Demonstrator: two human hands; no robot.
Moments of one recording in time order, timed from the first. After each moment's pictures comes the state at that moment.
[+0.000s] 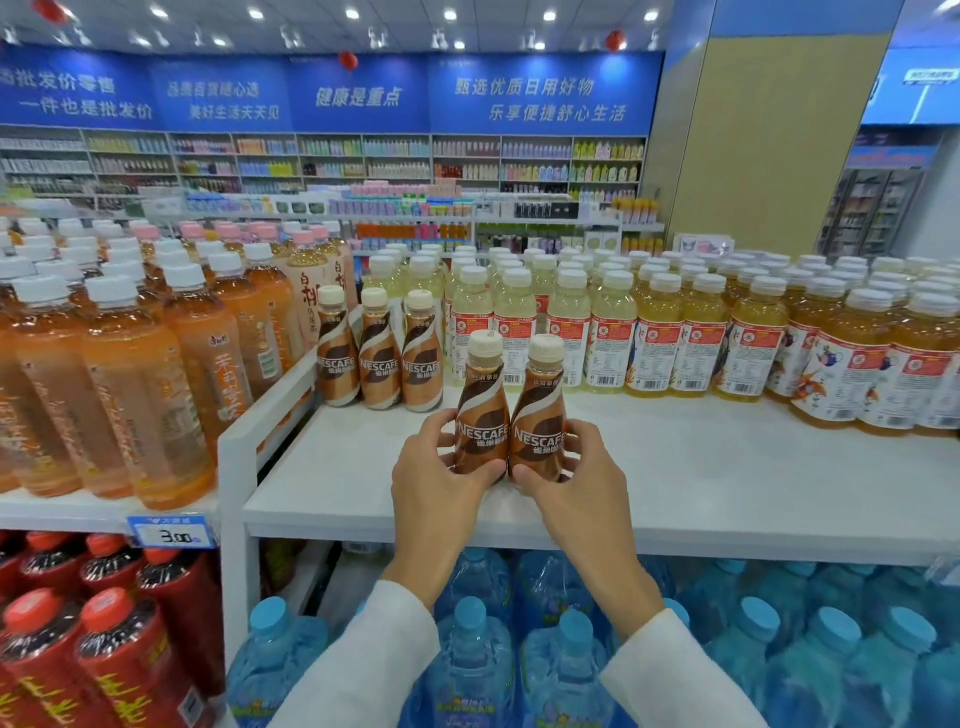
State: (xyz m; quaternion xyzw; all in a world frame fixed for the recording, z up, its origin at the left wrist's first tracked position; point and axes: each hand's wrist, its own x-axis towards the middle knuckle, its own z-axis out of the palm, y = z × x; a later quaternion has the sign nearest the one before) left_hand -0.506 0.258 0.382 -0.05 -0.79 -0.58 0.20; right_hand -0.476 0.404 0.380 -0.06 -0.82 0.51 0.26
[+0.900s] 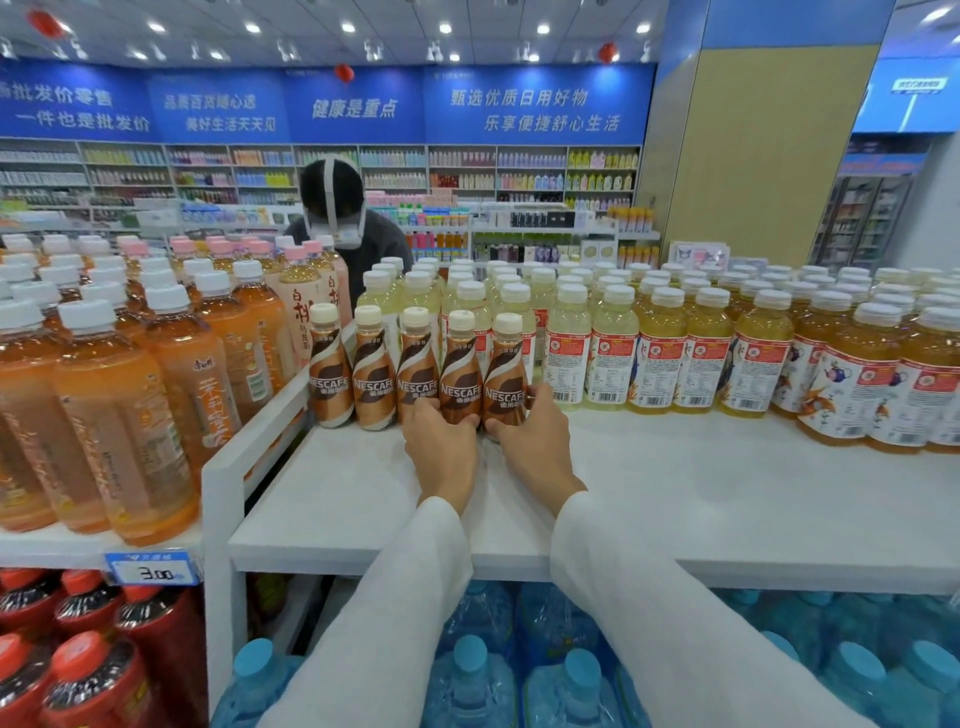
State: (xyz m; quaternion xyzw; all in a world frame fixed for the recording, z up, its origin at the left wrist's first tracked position) left_hand -0.614 0.292 0.394 0.10 -0.78 -0.58 0.22; right_hand -0.603 0.396 0.394 -0.08 -0.81 0.53 0.23
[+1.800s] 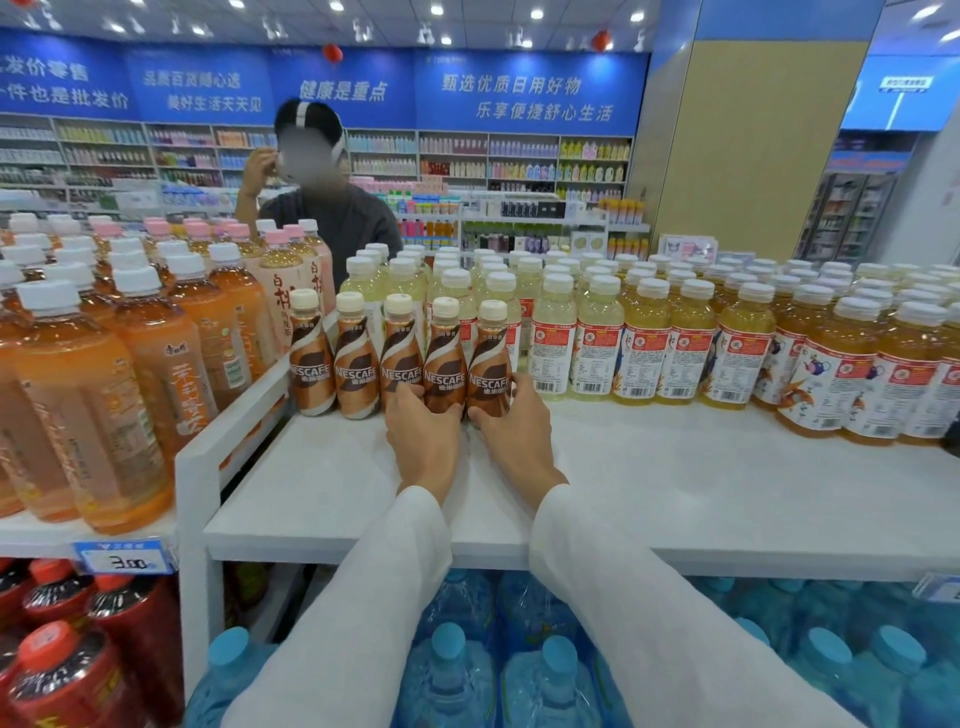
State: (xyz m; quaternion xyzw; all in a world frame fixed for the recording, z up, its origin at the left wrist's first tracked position) left_hand -0.615 0.291 0.391 0.09 -0.79 -0.56 0.23; right_hand -0.605 0.396 0.390 -0.08 -0.82 0.52 0.23
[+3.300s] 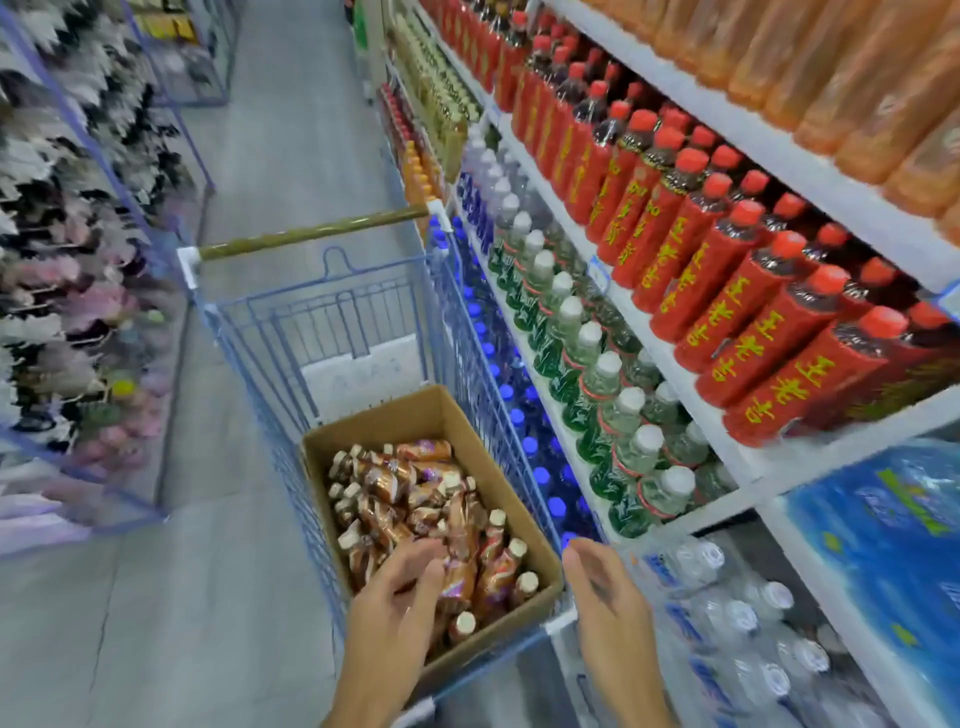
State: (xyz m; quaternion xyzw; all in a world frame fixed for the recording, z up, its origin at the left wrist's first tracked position) left_hand 0.000 0.022 0.144 0.51 -0.55 -0.59 0.31; right_hand -0.185 0.116 0.166 0.18 -0.78 0.49 -0.35
